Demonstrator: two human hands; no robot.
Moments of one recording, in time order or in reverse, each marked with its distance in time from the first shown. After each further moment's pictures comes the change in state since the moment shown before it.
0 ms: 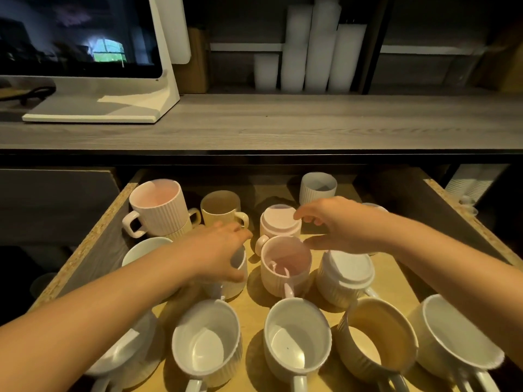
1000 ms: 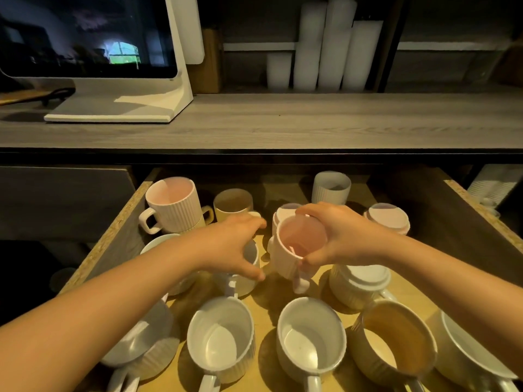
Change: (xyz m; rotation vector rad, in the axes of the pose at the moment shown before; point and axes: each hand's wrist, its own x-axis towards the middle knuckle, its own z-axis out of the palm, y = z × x) left_hand 0.000 -0.010 -0.005 -0.235 -0.021 0.009; right_hand 0.007 -0.007 0.022 0.284 0.076 0.002
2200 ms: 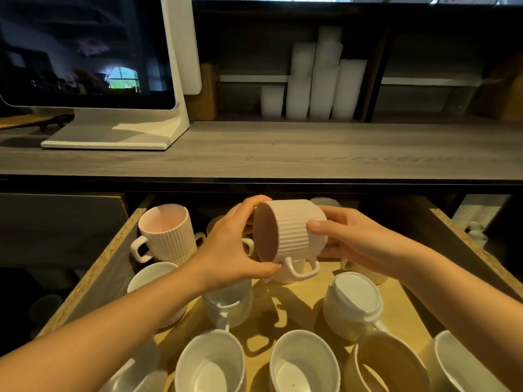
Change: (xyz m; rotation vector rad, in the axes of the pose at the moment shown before) left_hand 0.005 0.010 -0.009 -0.541 0.553 0.235; right_hand -0.002 0.009 -0.032 0.909 -0.018 0.046
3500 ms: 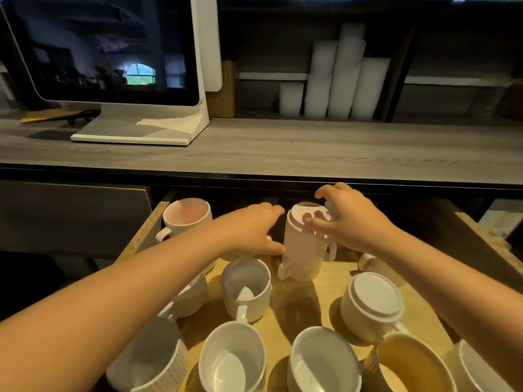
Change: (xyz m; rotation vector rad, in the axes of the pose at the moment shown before) left_hand 0.035 0.000 -0.015 0.579 -0.383 -0.175; right_hand 0.041 -0.013 0.022 -1.087 0.411 -0.083
